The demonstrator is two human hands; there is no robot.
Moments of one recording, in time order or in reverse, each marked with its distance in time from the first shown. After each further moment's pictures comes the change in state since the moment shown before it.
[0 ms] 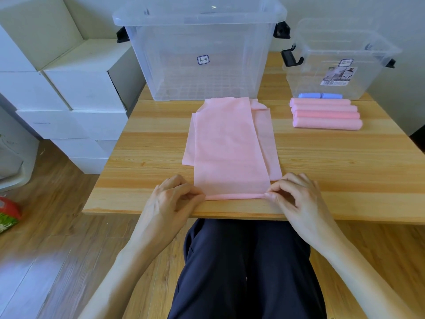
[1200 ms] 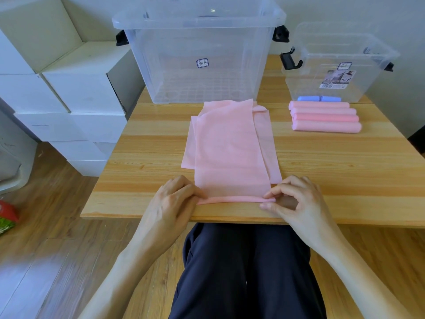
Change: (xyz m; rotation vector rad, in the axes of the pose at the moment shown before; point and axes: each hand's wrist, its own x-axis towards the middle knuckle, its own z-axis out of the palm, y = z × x) left_hand 0.003 -0.004 0.001 0.042 -0.010 0.137; right_hand 0.002 -0.004 -0.004 0.112 -0.007 0.060
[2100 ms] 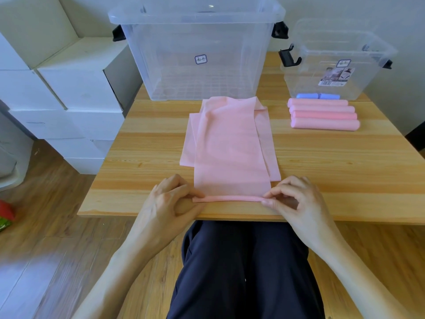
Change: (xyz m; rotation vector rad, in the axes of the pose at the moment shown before) left_hand -0.003 0.000 -0.004 -0.031 -0.028 -0.079; right_hand -0.004 -0.006 -0.004 0.045 -0.020 0.033
